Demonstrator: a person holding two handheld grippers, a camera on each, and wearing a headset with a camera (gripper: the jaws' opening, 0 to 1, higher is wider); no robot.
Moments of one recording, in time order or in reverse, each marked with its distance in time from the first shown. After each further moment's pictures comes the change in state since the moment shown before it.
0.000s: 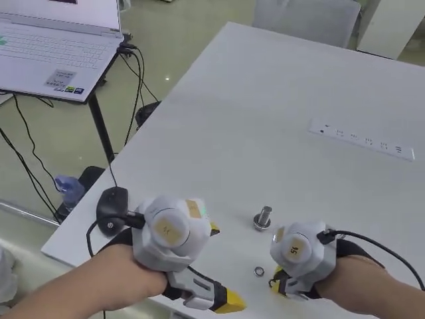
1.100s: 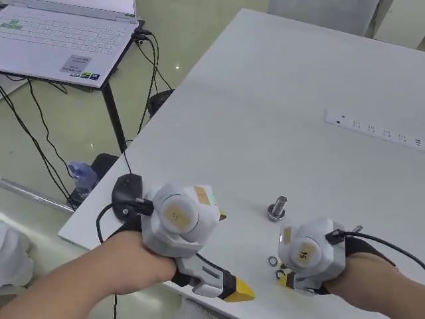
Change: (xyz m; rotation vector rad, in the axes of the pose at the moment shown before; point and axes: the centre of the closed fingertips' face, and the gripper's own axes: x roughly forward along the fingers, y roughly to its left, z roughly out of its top) left arm -0.009 0.005 -0.009 -0.028 -0.015 0.014; right arm 0.014 0.007 0.015 -0.139 0.008 -0.031
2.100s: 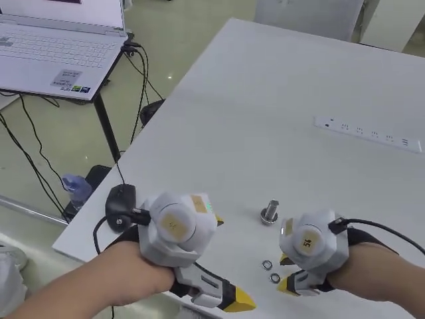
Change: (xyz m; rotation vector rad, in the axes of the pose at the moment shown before) left arm 0.001 -0.007 0.005 0.010 0.007 -0.005; right arm -0.014 0.002 0.001 0.057 -0.037 0.050
